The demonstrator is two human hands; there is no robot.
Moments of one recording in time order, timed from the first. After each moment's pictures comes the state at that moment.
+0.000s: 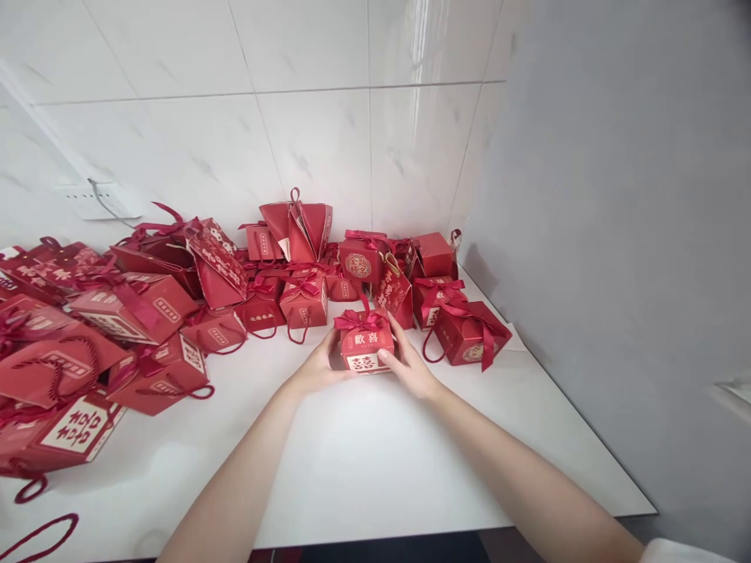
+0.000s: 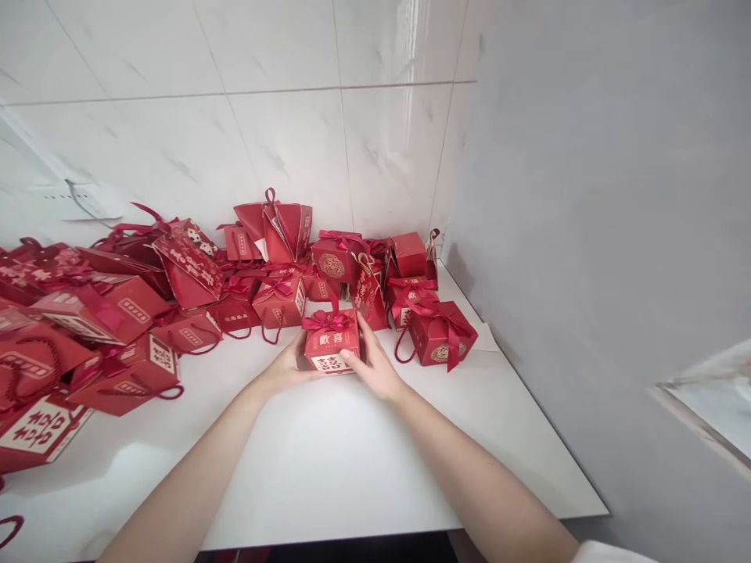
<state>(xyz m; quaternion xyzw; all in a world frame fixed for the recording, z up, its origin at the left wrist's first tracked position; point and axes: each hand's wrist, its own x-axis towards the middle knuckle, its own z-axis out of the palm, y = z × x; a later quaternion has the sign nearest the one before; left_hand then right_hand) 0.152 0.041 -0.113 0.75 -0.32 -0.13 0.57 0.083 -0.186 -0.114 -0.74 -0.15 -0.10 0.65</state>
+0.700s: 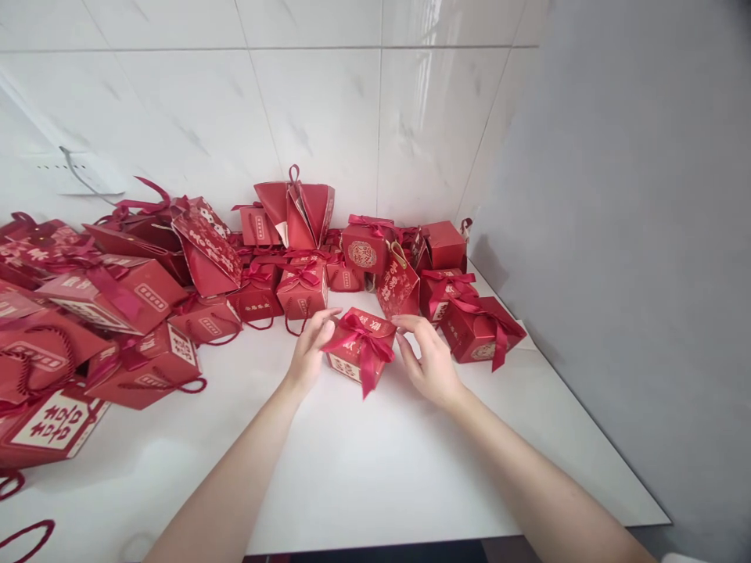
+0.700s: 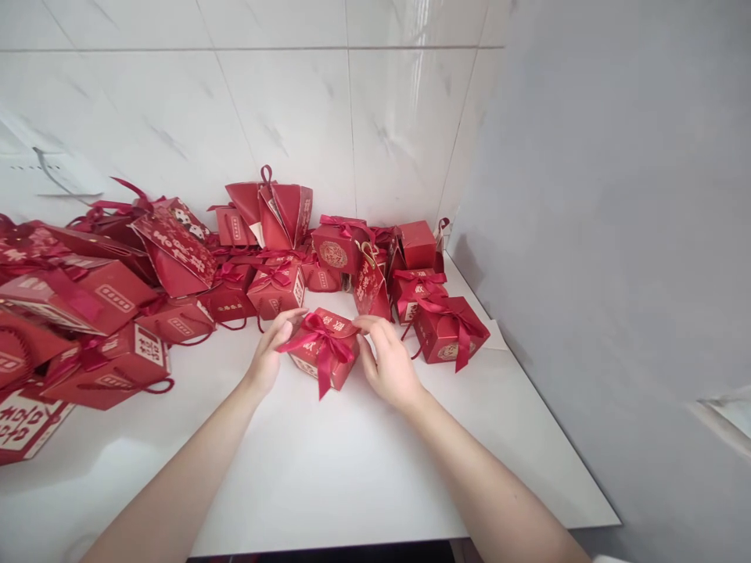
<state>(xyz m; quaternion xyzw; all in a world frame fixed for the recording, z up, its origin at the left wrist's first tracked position) 0.136 0.030 -0.078 0.71 -0.18 0.00 0.68 0.070 -0.197 -0.088 -0.82 -0.19 -0.32 0.43</state>
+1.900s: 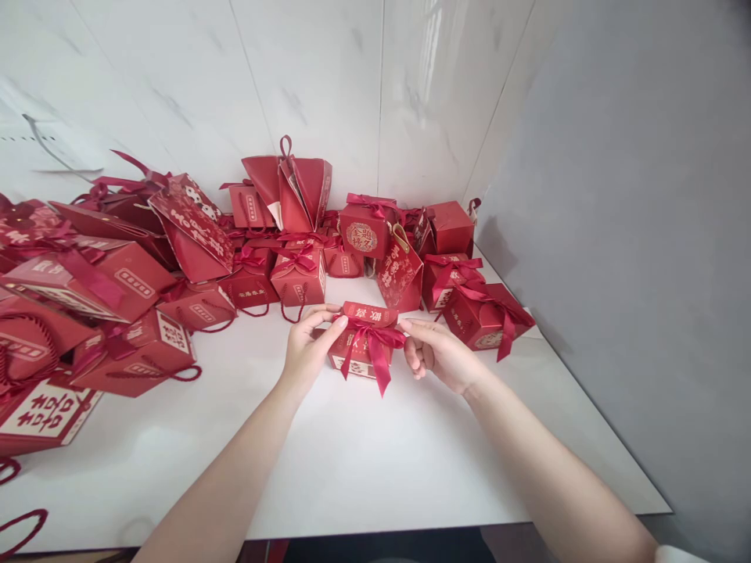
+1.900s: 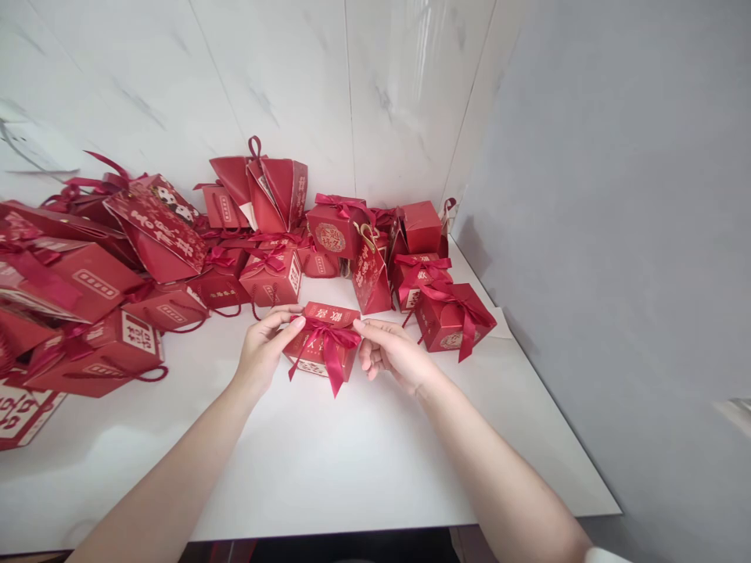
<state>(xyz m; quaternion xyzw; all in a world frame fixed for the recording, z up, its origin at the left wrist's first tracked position) 0.122 0.016 -0.073 0.72 -0.11 0.04 0.68 0.068 -0.210 -0.063 -0.56 0.02 0.17 0.81</state>
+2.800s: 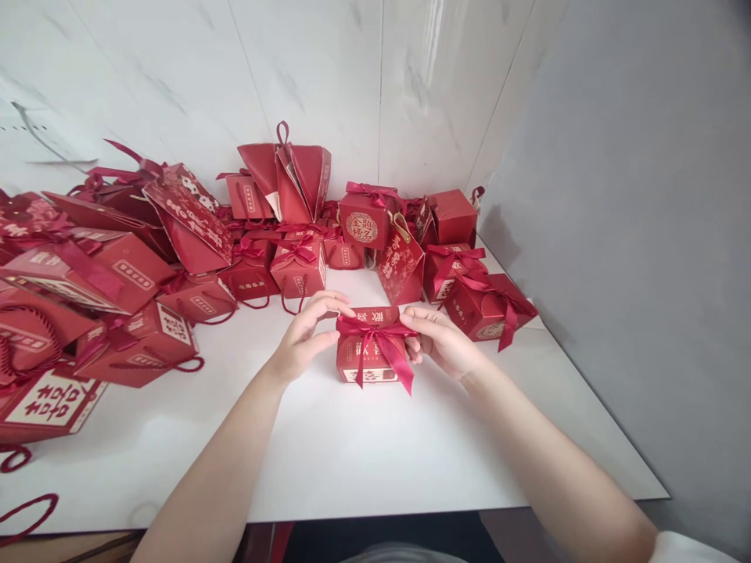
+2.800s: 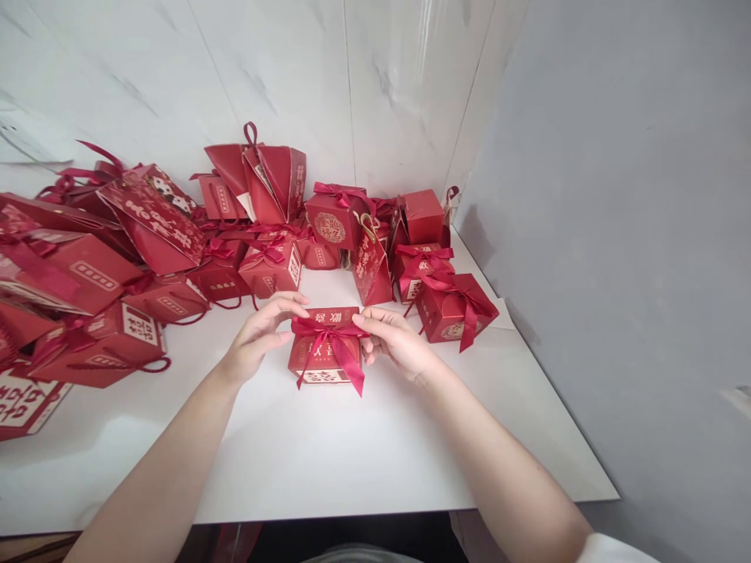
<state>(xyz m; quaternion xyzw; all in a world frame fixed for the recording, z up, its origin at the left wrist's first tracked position) 0.125 0.040 -0.049 0.75 -0.32 -0.06 0.58 0.068 -0.212 -0.067 -0.55 -0.03 0.16 0.82</state>
